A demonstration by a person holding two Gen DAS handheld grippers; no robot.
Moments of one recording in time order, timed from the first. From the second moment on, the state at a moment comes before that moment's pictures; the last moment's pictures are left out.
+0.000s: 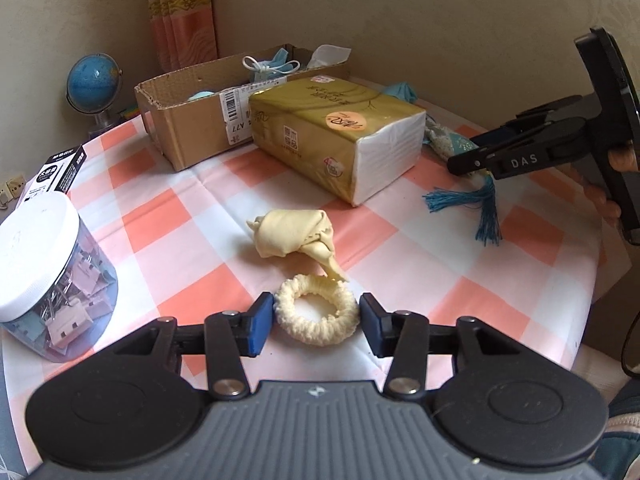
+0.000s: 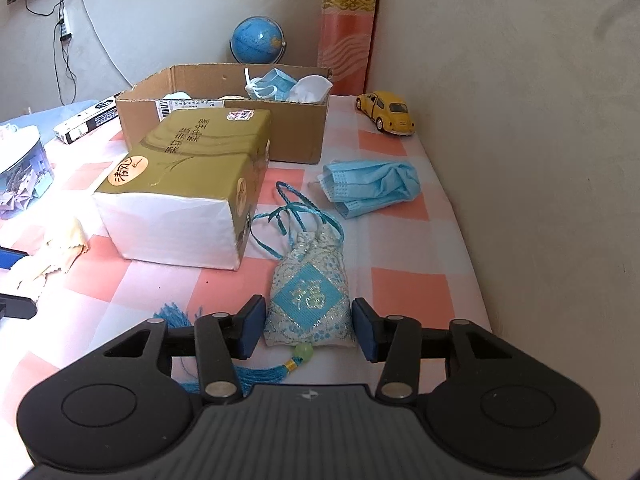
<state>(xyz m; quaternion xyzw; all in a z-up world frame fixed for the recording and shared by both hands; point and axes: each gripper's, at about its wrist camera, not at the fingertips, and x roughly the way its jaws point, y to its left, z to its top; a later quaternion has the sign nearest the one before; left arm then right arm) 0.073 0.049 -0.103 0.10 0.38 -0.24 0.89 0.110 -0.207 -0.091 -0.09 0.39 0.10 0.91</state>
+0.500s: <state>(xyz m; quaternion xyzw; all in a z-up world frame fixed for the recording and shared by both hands) 0.074 0.047 -0.103 0.10 0.38 -0.24 0.89 0.127 -0.204 -0.088 -0.08 0.39 0.09 0.91</state>
